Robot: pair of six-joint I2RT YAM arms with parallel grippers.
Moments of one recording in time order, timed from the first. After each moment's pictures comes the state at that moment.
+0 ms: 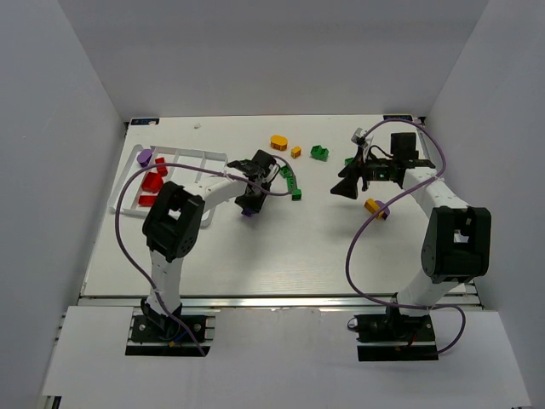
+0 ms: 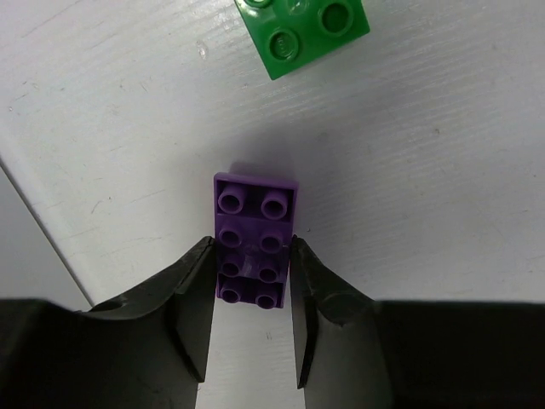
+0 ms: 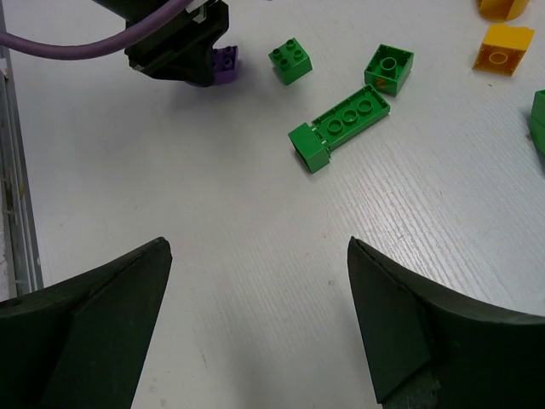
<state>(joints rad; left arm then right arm) -0.60 2.04 1.49 -0.66 -0.20 -0.11 0.04 1.65 1.18 -0.39 -1.10 -0.54</state>
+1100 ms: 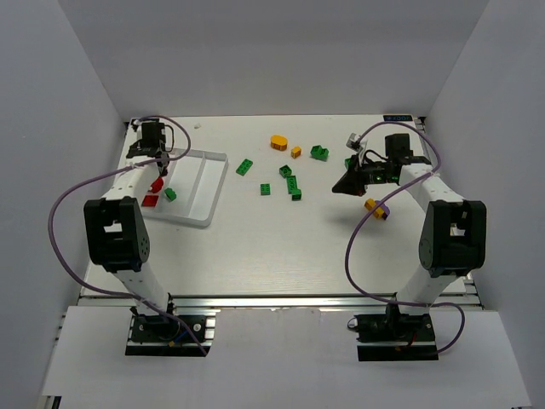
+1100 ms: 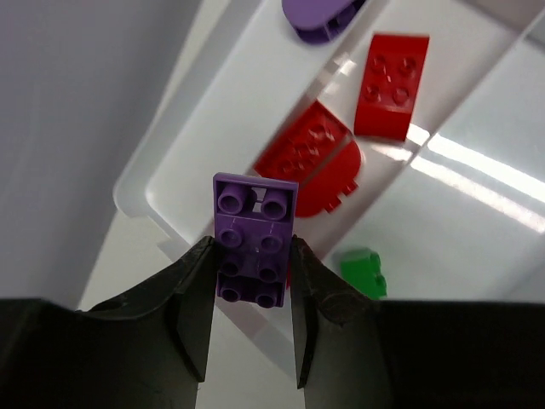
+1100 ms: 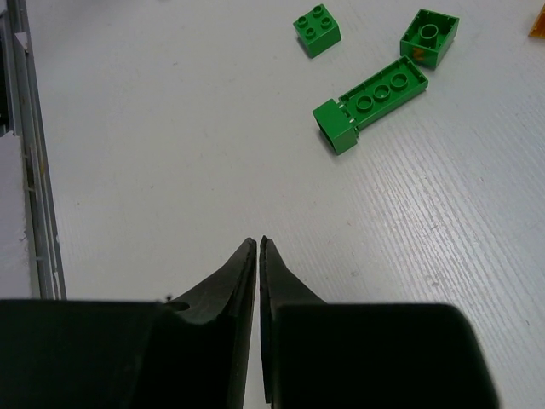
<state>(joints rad) 0.04 1.77 1.35 -0.47 -0.53 -0.14 0.06 1.70 1.22 -0.54 -1.11 -0.64</state>
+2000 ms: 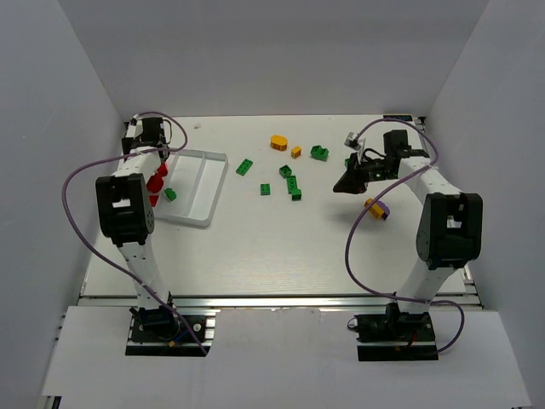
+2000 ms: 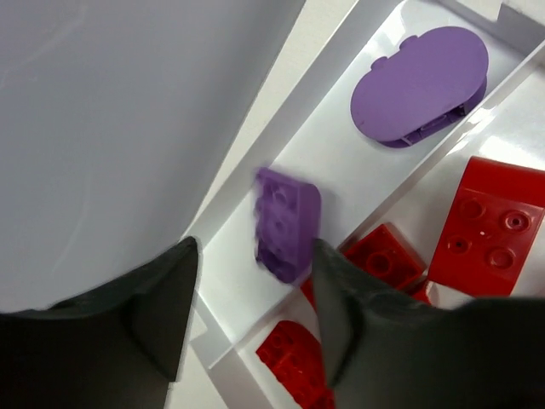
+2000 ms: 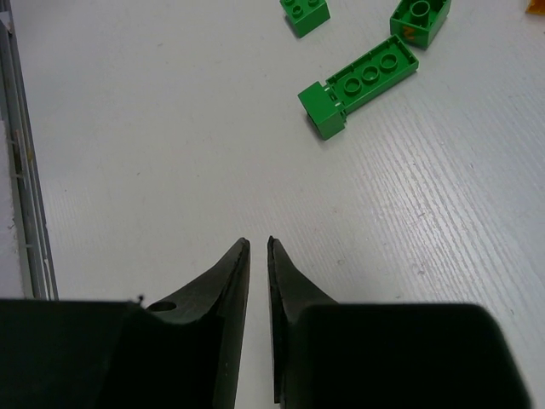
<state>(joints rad) 0.09 2.06 1.57 -0.32 -0.75 0.04 0.05 1.78 1.30 -0.65 -1.07 -0.72</state>
